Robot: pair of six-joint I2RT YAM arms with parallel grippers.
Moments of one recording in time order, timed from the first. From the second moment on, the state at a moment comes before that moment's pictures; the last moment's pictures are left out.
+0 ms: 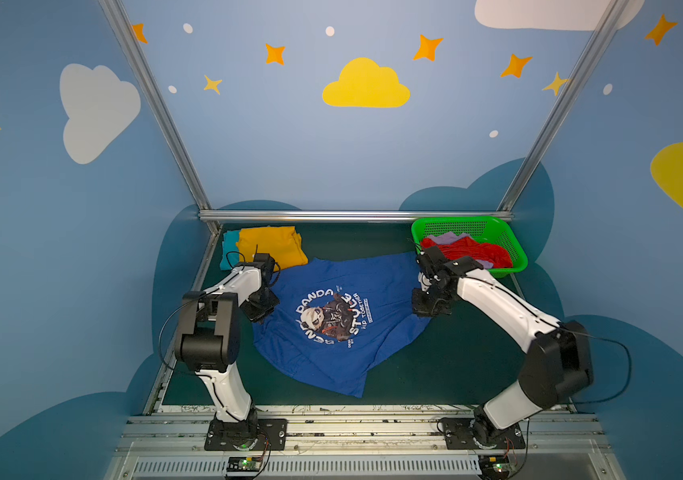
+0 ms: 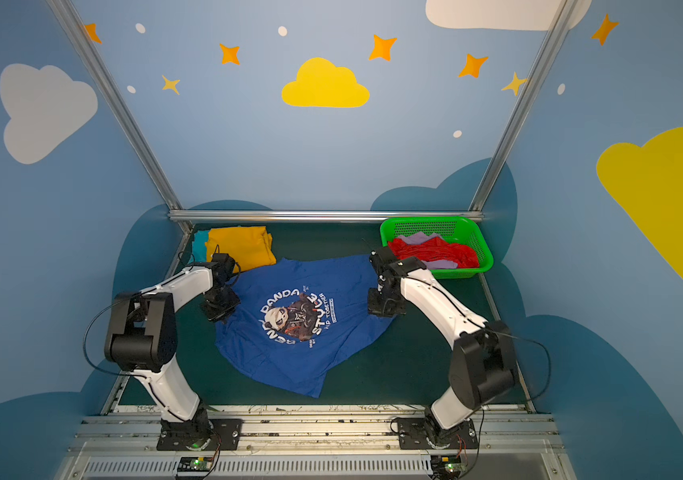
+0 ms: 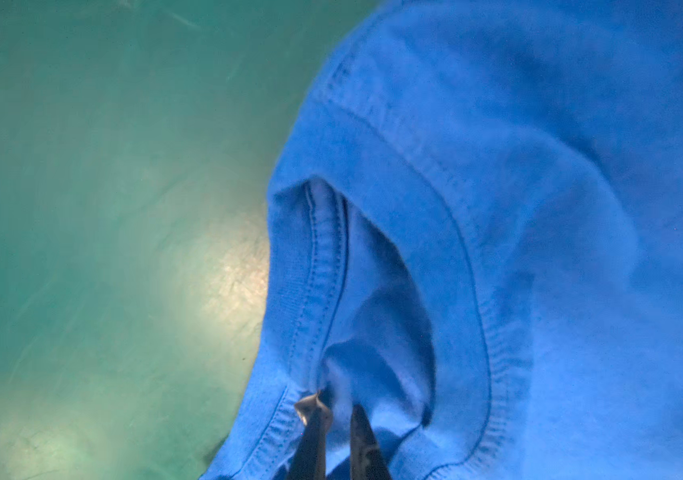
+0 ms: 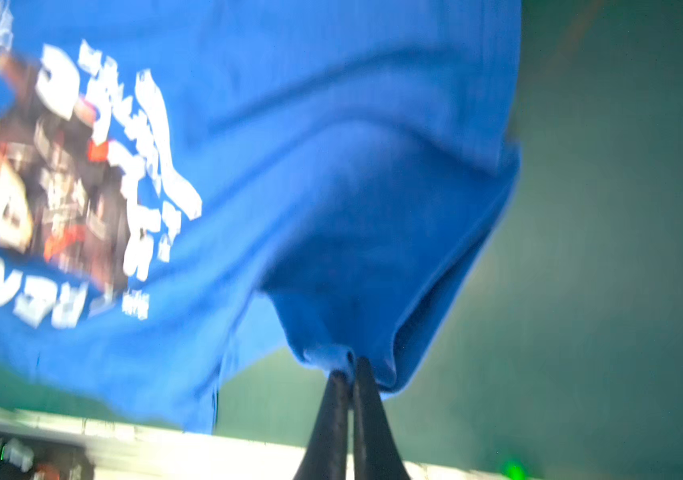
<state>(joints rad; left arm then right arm) -0.03 1.83 1.19 -0.90 -0.16 -0.80 0.48 1.52 1.24 -1.10 -0.08 0.50</state>
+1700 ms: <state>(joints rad) -0.89 1.49 0.76 -0.95 -0.05 -1.29 0.48 1.39 0.87 -0.92 -0.19 0.70</state>
